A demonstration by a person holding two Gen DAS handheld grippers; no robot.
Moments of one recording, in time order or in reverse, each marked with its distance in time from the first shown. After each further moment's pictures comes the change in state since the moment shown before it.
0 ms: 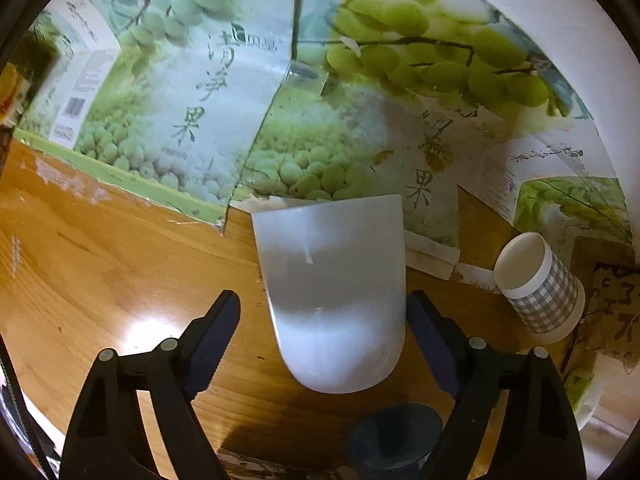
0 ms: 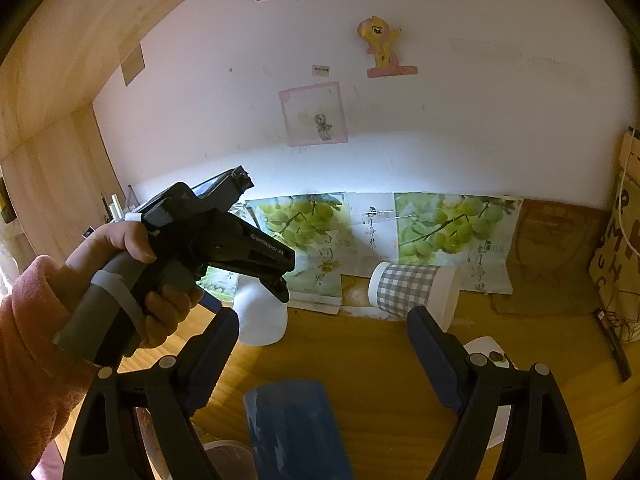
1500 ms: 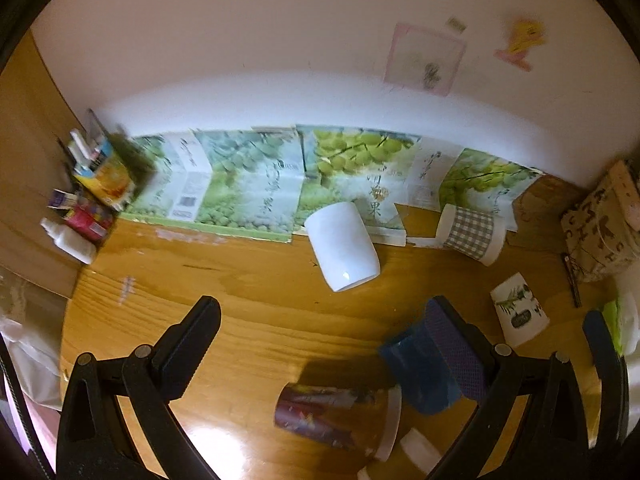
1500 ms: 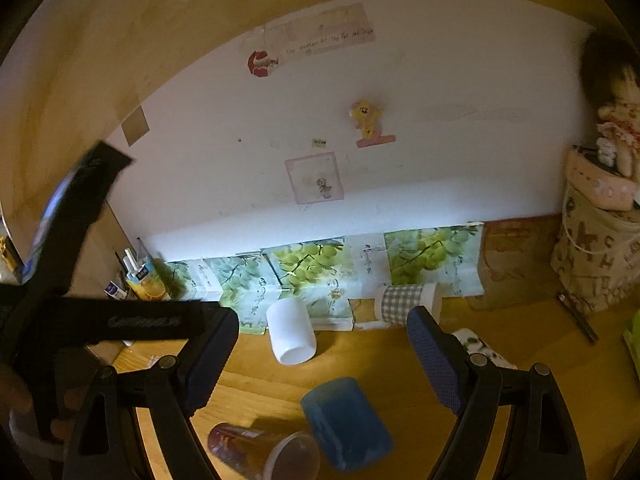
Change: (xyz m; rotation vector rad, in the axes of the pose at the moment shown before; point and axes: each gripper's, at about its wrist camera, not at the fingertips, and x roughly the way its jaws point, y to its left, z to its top) left arm -0.156 -0.015 -0.130 0.228 -0.468 0.114; right arm -0.079 0.035 0.020 0.116 -0.093 -0.061
